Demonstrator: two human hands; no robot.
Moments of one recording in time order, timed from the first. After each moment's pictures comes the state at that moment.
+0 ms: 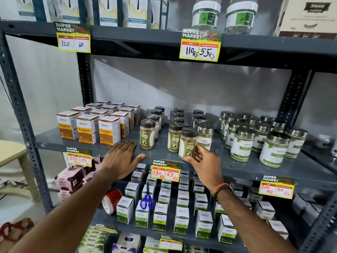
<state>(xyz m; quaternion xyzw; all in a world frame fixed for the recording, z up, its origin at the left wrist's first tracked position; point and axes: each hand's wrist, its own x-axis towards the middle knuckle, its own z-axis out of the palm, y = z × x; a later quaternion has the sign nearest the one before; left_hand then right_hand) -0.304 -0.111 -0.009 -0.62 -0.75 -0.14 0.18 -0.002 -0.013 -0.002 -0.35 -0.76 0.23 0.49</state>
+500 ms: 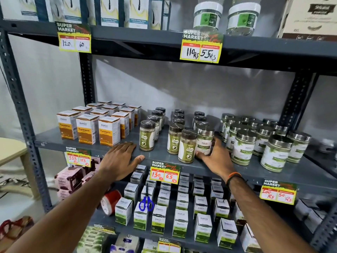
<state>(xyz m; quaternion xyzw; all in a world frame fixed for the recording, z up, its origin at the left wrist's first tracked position) -0.307 -0.108 -0.013 -0.61 -0.76 -0.14 0.17 0.025 0.039 0.025 -0.45 -0.77 0.20 0.41</state>
